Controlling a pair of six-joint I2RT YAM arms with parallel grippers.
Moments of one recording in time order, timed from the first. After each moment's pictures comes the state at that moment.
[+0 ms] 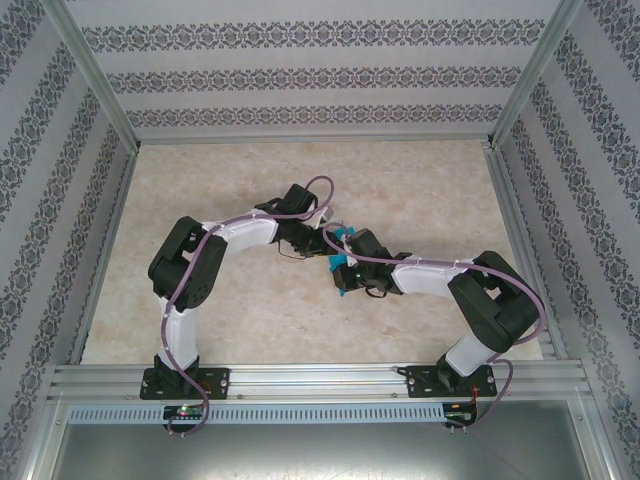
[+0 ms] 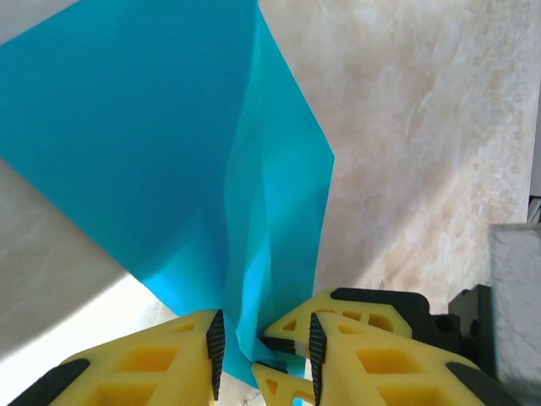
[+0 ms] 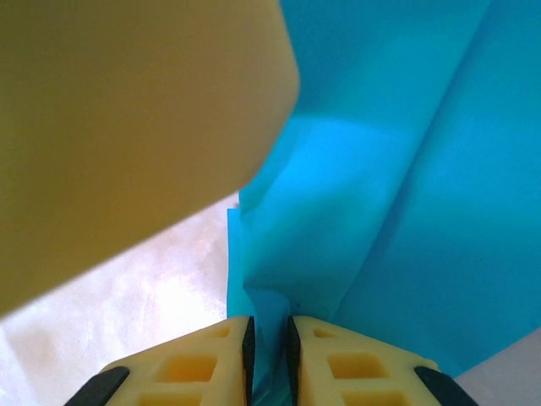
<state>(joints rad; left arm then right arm) -0.55 2.00 1.32 -0.37 0.61 -0.51 0.66 1.61 0.69 -0.07 -0.17 0.42</state>
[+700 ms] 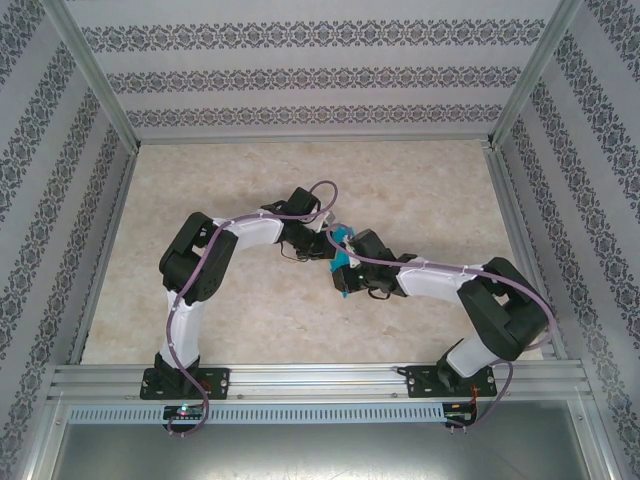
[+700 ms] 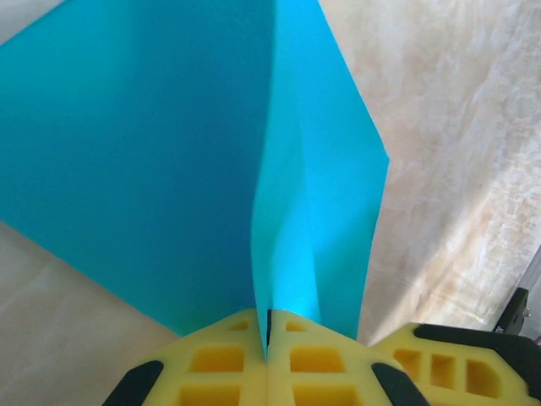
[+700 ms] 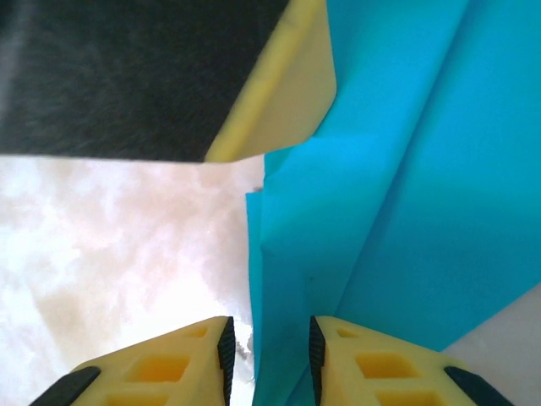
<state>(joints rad) -0.55 2.08 1.35 -0.37 0.61 -0.48 0.66 1.53 0.66 -0.10 -0.19 0.42</state>
